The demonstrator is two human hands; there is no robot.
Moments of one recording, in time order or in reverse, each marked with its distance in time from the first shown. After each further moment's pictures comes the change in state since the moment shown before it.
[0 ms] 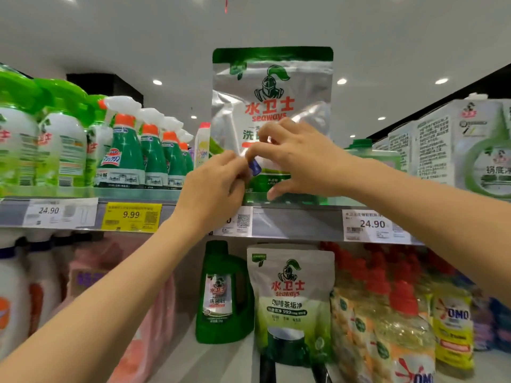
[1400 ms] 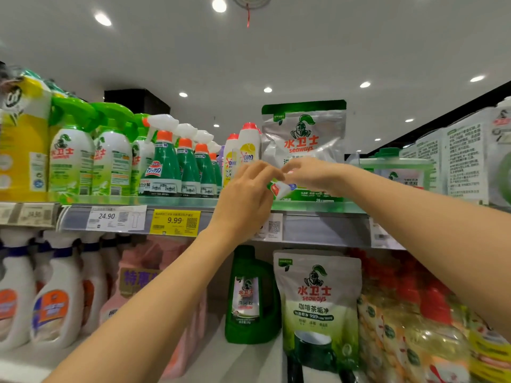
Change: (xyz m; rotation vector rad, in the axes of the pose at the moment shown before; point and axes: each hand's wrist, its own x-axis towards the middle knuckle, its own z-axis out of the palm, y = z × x) left_hand -0.006 0.007 -0.009 -0.052 -0.026 -0.003; right_hand 0.037 -0.010 0.022 1.080 -0.321 0.546
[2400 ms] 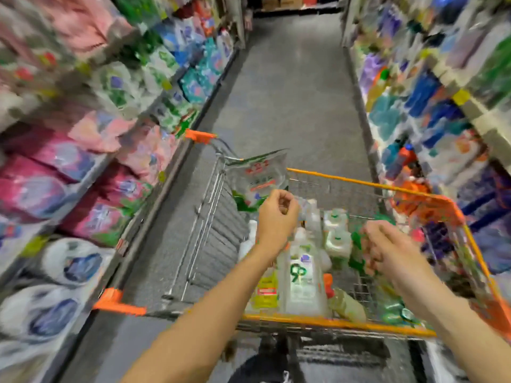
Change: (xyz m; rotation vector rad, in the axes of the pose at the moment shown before) left_hand -0.568 0.327 -0.477 0.684 0.575 -1.815; right_hand -0.494 -0.249 0.483 0.989 -1.262 -0.063
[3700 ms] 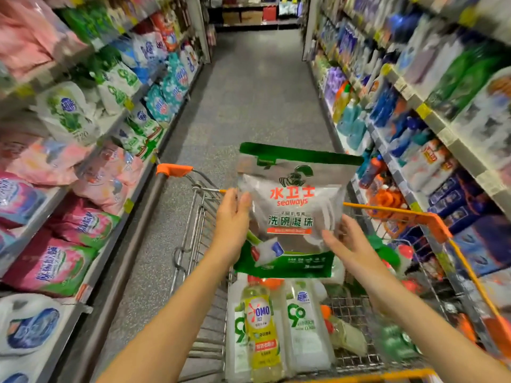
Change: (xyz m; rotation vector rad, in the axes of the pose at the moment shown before) left_hand 0.100 -0.010 -0.055 -0.212 -0.068 -0.025; right_hand 0.085 -0.003 0.053 -0.198 -0.039 -0.119
